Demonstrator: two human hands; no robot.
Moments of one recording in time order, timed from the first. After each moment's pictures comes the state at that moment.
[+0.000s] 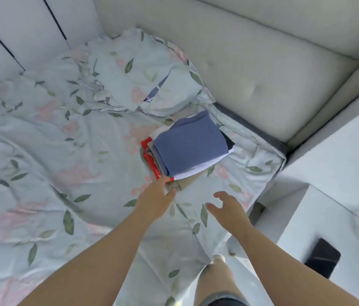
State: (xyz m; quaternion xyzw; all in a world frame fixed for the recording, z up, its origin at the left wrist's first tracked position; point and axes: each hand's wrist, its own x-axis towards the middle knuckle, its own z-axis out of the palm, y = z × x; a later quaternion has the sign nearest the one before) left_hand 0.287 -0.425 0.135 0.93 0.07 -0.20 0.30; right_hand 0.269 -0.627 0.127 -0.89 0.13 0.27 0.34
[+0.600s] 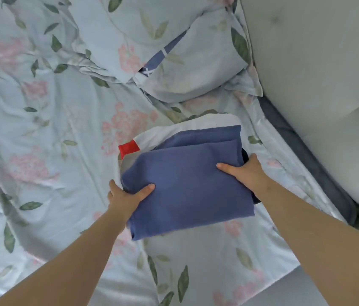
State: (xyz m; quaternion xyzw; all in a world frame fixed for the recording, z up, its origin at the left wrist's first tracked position) left_hand 0.471 -0.408 -0.023 0.65 0.56 -0.16 0.49; right_hand 0.625 -0.665 -0.024 -0.83 0.19 0.40 0.35
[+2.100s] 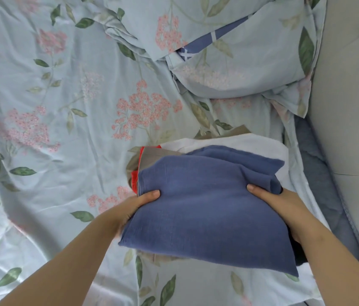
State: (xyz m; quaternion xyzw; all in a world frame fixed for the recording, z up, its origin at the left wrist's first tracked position) left_hand 0.462 -0.409 -0.031 0.41 0.49 -0.31 0.71; right_hand 0.637 -0.678 -0.006 -0.77 0.17 0.47 0.39
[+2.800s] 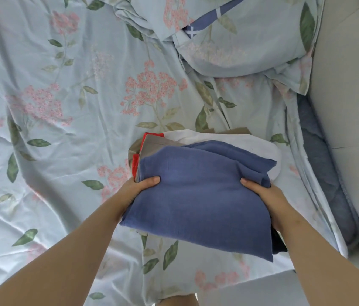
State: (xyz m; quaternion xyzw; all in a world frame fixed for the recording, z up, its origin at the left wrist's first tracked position) left_hand 0.413 -0.429 -0.030 0.50 0.49 -0.20 0.69; right_hand 0.578 -0.691 -0.016 -0.71 0.19 0.47 0.49
